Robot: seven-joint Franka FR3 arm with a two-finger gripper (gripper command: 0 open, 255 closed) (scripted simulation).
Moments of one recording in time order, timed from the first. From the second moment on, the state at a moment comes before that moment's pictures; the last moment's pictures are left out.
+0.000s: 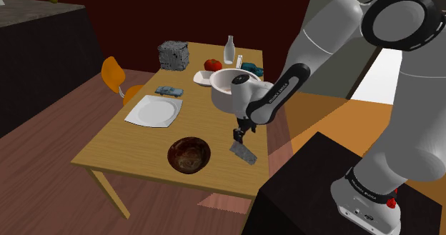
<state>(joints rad) 0.10 0.38 0.13 -2.33 -0.34 2.51 0.52</state>
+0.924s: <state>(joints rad) 0.11 0.43 0.12 -2.32 -0.37 2.55 0.54</state>
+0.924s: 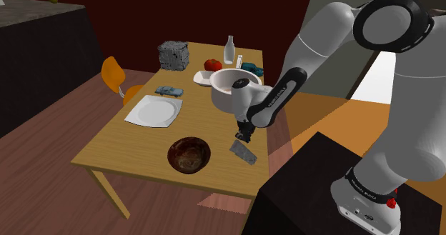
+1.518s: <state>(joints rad) 0.08 0.41 0.13 -2.41 -0.35 2.66 0.54</state>
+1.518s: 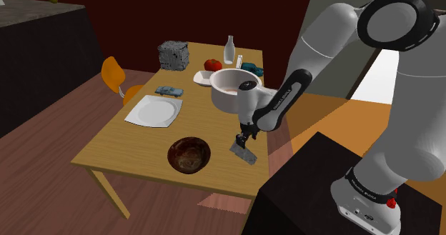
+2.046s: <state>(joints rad) 0.04 0.46 0.15 -2.60 -0.31 3.09 0.54</state>
